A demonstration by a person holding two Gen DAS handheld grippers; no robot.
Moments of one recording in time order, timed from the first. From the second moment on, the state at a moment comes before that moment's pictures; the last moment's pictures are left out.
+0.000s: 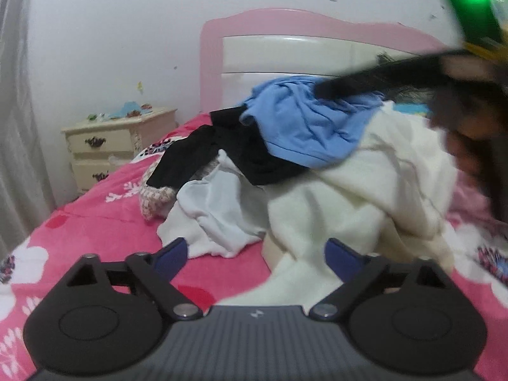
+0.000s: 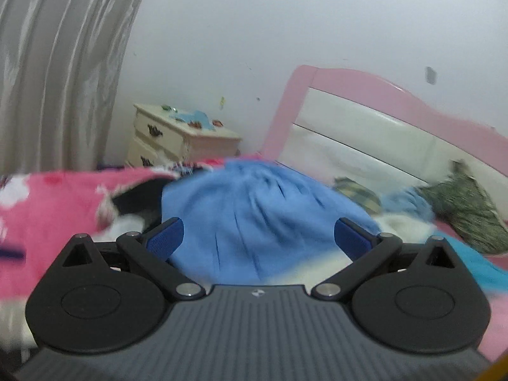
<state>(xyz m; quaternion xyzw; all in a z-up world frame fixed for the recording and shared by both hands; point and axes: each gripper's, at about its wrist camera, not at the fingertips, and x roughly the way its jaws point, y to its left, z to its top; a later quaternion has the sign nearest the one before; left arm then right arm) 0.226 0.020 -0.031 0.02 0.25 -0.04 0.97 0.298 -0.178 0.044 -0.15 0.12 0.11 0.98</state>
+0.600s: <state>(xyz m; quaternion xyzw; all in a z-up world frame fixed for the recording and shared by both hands) 0.356 -0.017 0.020 0.01 0.20 -0.07 0.98 0.354 -0.188 0.061 -0.02 0.21 0.08 0.97</state>
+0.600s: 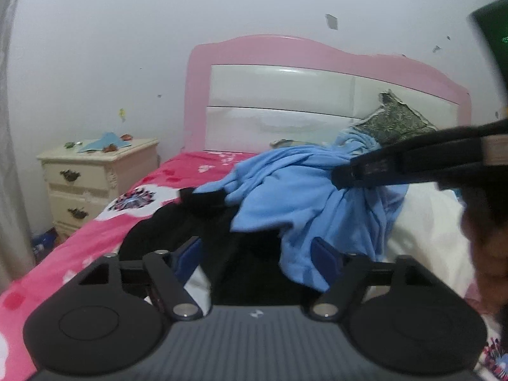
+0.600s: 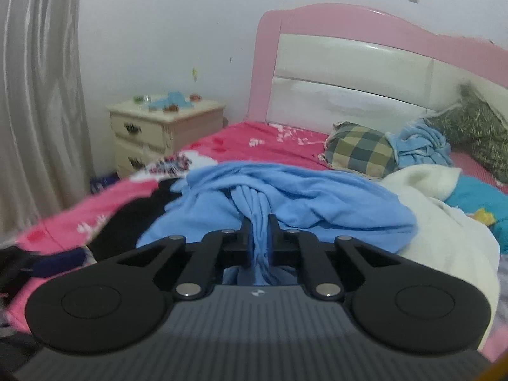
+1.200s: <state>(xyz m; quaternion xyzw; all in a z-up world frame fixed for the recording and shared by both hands) 0.232 -0.006 0.067 -0.02 0.19 -0.20 0.96 0.240 -0.224 0.105 0.08 0.19 0.22 0.95</state>
